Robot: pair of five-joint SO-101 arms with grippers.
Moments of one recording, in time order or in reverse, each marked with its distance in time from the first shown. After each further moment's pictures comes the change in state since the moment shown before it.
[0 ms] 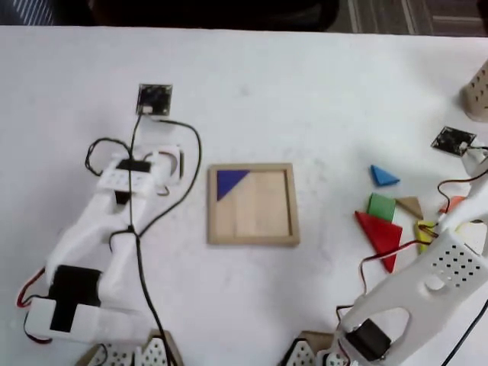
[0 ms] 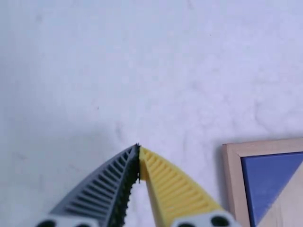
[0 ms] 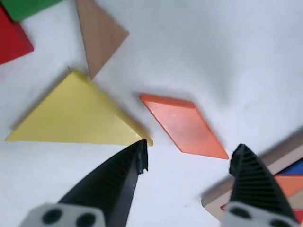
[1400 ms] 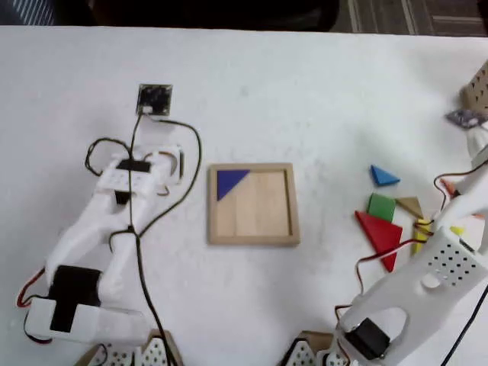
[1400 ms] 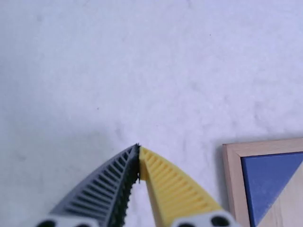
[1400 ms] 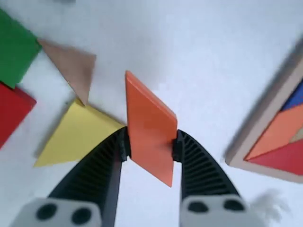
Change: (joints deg) left arm 0.0 0.0 0.0 0.0 0.0; right arm -2.5 -4.5 -1.8 4.7 -32.0
